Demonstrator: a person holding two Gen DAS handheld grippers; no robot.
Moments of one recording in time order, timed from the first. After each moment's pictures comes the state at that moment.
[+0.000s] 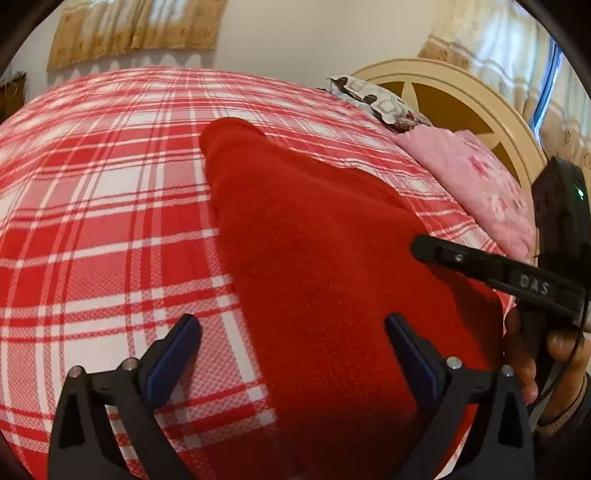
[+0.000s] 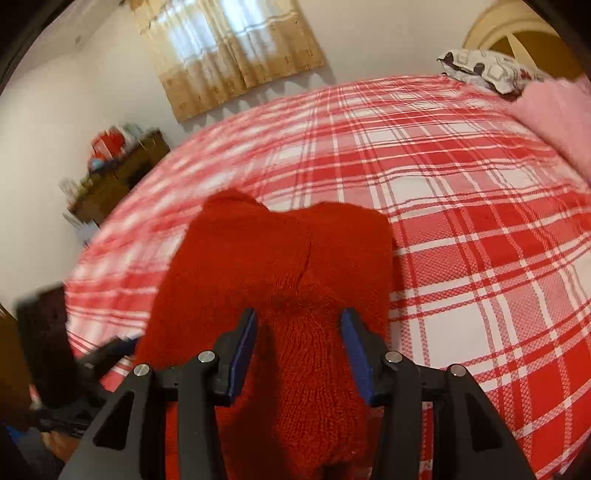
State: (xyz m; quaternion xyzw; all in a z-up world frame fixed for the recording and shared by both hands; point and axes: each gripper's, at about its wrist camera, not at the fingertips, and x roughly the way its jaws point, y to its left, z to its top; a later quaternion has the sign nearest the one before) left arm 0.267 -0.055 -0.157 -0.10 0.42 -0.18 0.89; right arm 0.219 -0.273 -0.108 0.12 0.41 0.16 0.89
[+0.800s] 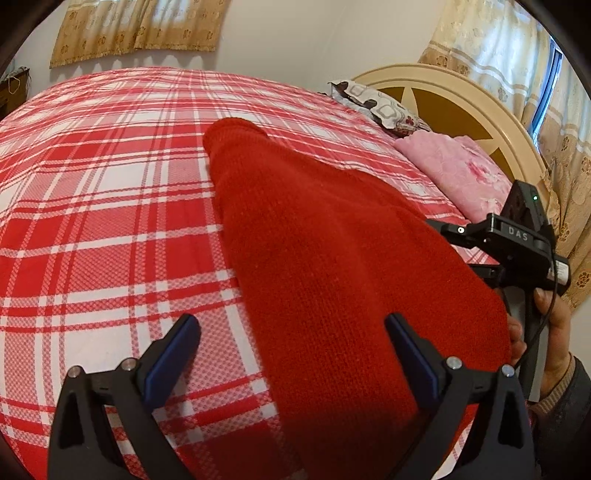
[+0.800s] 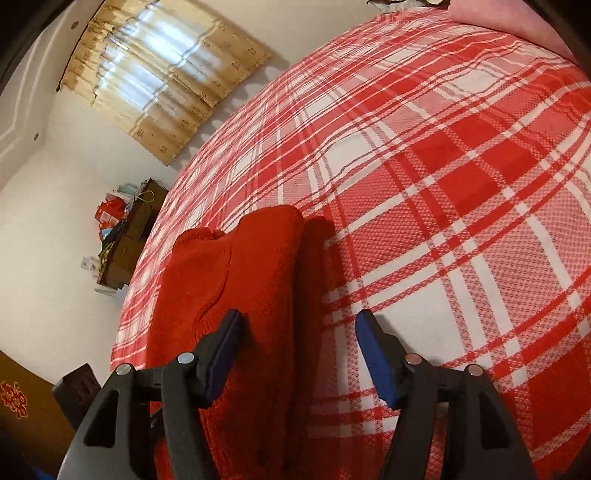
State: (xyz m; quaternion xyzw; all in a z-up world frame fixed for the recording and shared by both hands) left arm 0.261 -0.050 -0.158 -0.11 0.41 -0.18 0.89; right arm 0.256 -0.336 -0.150 0.28 0.45 0.16 0.83
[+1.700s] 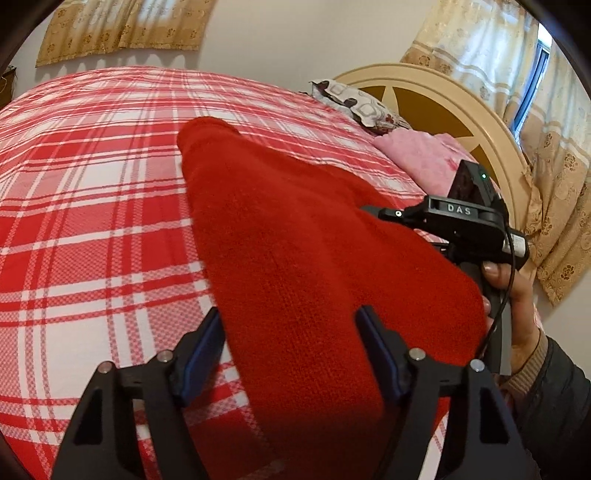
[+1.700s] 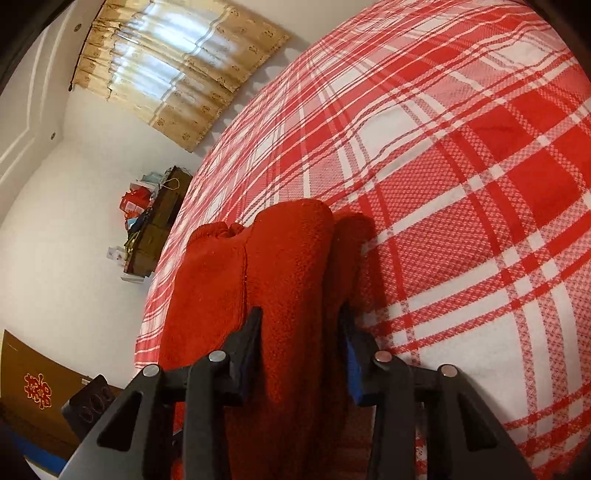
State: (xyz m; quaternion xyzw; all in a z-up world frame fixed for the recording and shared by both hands) left arm 0.259 -0.059 -0.158 -0.11 0.41 -0.22 0.88; right arm 0.292 -0.321 -0.173 0.31 0.46 0.22 0.80
